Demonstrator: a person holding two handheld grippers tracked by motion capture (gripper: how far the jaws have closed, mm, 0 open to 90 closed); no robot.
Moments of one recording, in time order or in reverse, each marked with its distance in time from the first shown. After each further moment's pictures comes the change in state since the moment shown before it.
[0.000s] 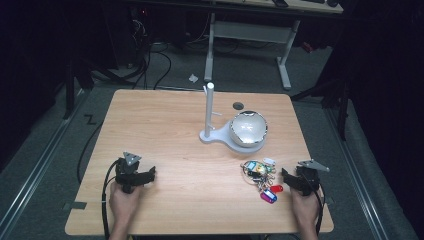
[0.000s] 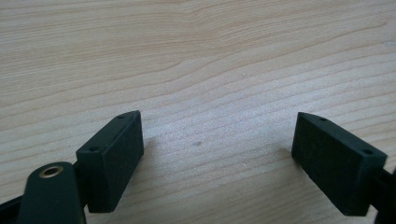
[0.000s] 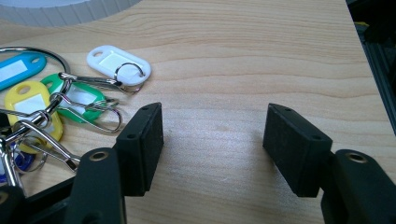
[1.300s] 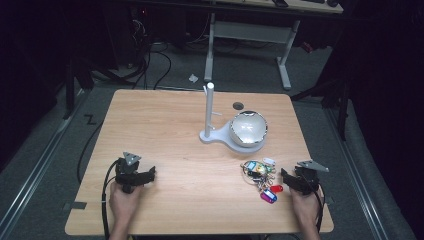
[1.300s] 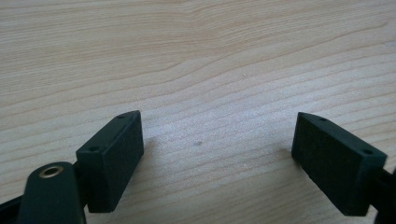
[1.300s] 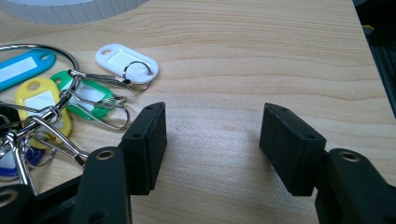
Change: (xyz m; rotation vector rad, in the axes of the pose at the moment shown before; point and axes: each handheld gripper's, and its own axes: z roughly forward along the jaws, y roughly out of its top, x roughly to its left) left arm 0.000 0.000 0.000 0.000 0.001 -0.003; right arm 0.002 0.000 -0.001 -0.001 0.015 -0.014
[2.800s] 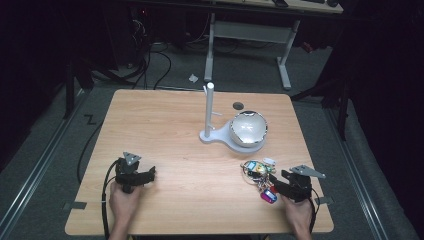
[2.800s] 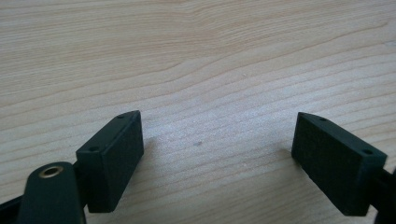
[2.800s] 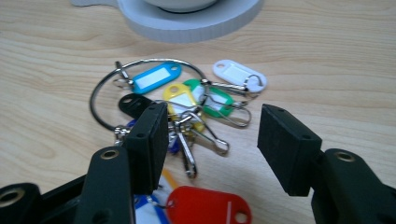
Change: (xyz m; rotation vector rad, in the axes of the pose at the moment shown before) left arm 0.000 0.000 0.000 0.000 0.000 0.000; right arm 0.042 0.001 -0.034 -0.048 0.188 -0.025
